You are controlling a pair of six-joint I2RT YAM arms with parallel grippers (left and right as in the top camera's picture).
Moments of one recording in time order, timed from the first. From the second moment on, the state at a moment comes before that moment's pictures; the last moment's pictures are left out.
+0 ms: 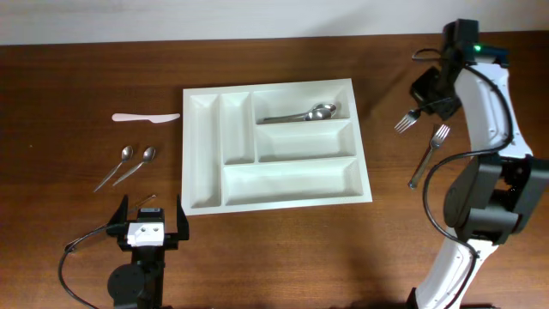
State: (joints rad) left arm 0.09 0.01 0.01 -0.08 0.03 0.18; right arm -0.14 2.12 1.93 -1.14 0.02 0.76
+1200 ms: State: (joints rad) left arm 0.09 0.01 0.01 -0.08 0.03 0.18; right arm 0.52 2.13 1.89 -1.22 0.22 1.49
